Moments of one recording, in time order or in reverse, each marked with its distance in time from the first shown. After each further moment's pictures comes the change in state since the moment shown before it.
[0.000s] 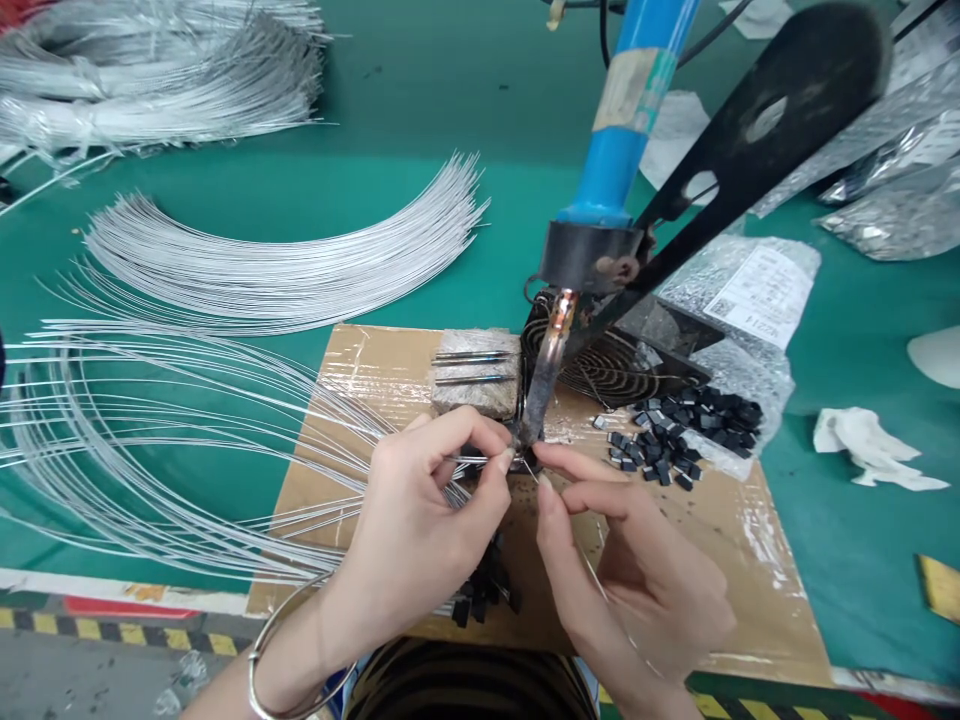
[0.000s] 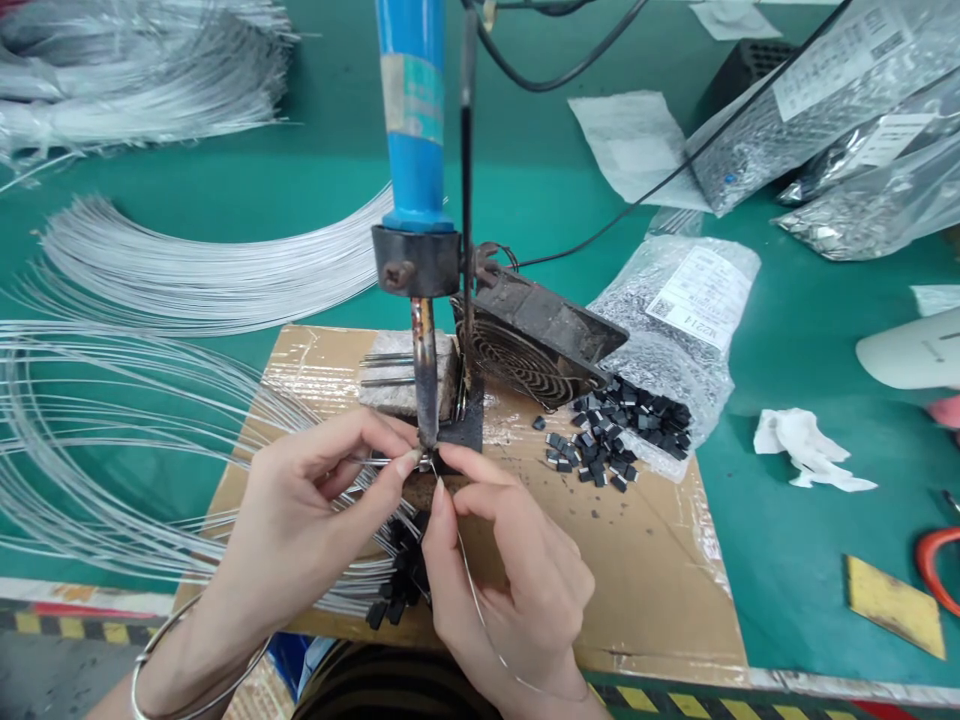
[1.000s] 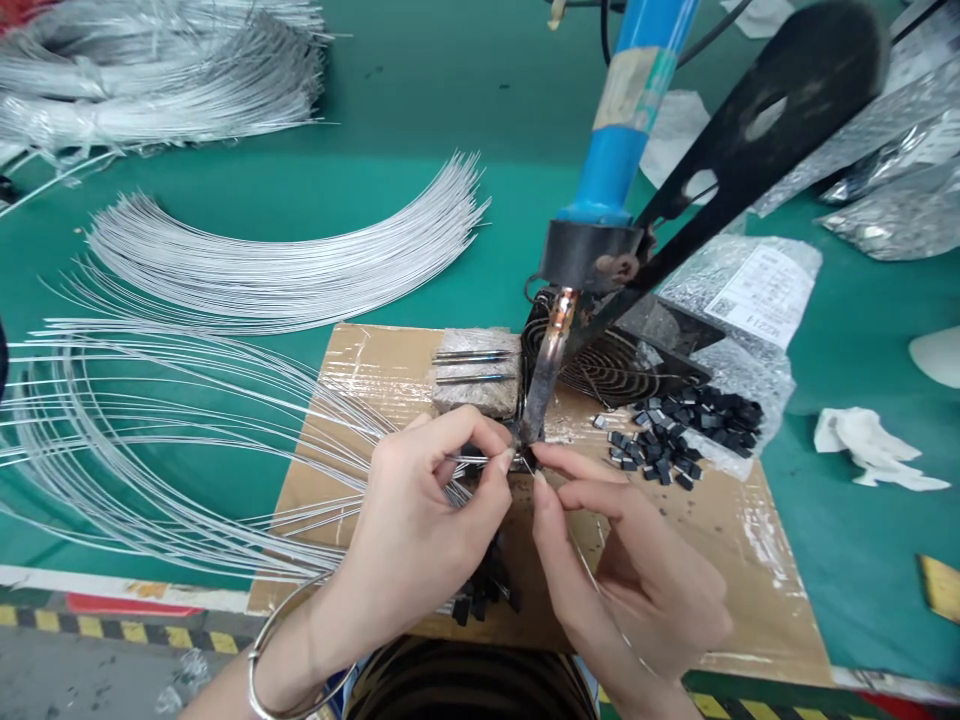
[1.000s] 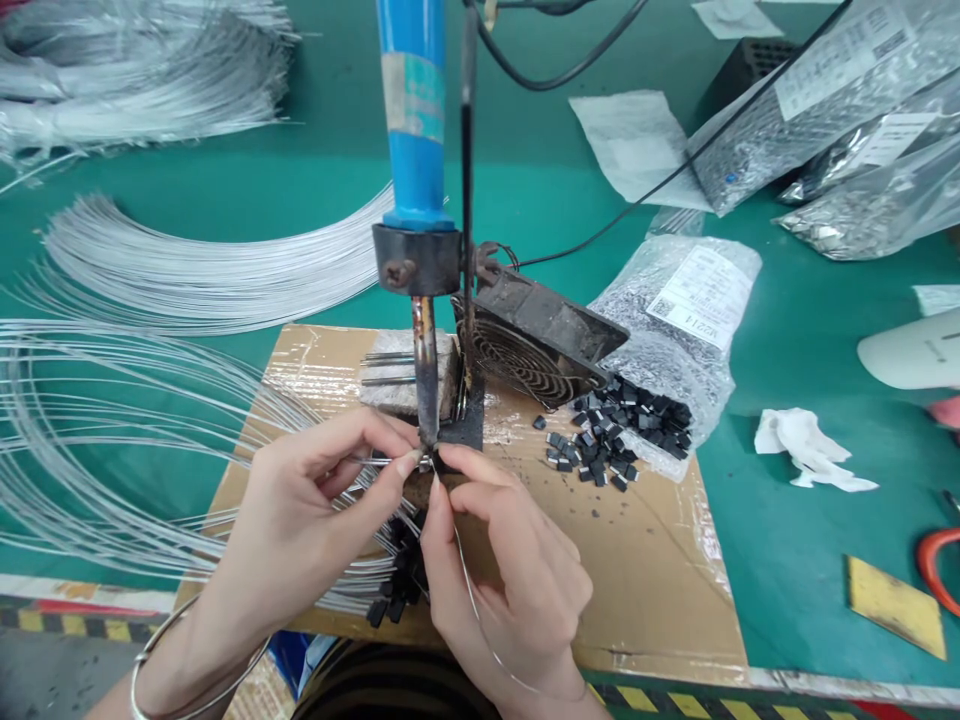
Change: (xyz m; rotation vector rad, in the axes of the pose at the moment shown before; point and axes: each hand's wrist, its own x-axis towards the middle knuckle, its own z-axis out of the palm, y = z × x) left_hand -0.001 0.003 -0.001 0.032 0.001 -0.007; right_hand 0.004 -0.003 0.004 -0.100 0.041 -0.041
